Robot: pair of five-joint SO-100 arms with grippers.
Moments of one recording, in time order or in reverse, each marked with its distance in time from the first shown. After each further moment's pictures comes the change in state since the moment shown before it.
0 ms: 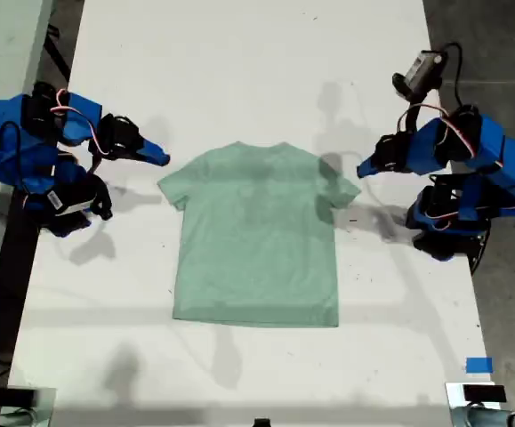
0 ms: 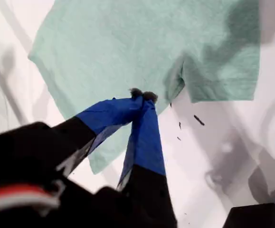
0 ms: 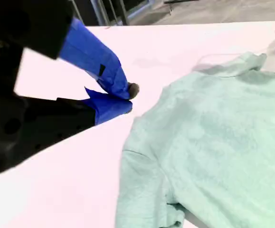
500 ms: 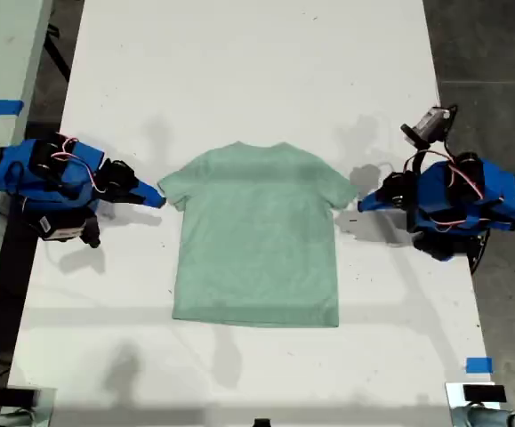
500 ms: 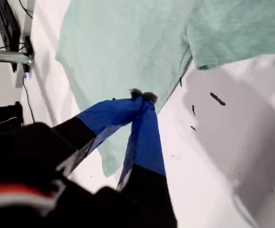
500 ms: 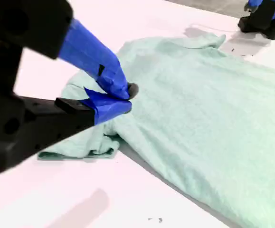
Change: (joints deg) arm 0 12.7 40.3 46.3 -14.6 -19.6; arm 1 -12.0 41.0 41.7 -9.6 20.7
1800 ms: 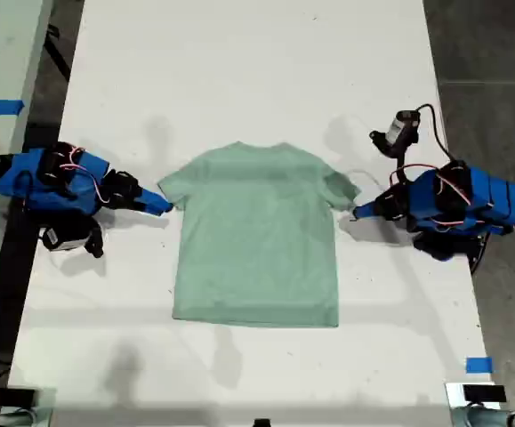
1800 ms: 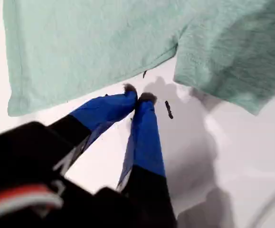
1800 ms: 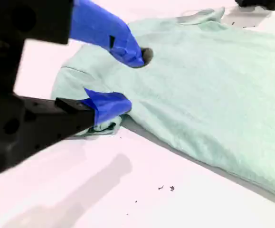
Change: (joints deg) arm 0 4.8 17.1 15.3 3.8 2.6; arm 1 -0.4 13.6 15.5 1.3 -38.1
